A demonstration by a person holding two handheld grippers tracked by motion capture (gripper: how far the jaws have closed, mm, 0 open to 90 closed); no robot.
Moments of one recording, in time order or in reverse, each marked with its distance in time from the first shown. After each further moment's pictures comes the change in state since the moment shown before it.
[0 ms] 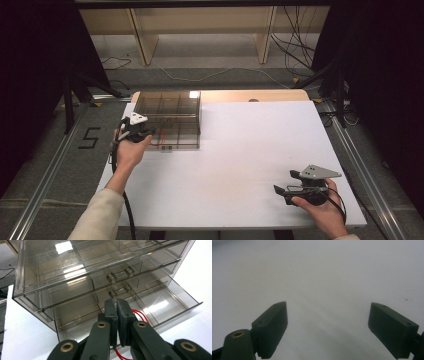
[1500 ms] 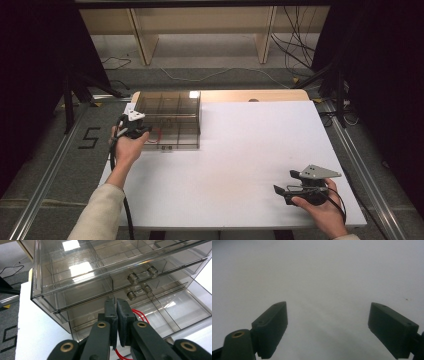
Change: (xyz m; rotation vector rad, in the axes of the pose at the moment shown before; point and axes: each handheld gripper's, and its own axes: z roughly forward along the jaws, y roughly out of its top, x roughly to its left) left arm 0.015 0.002 0.010 0.015 0.052 -0.009; right arm 0.000 0.000 0.000 0.003 0.000 0.000
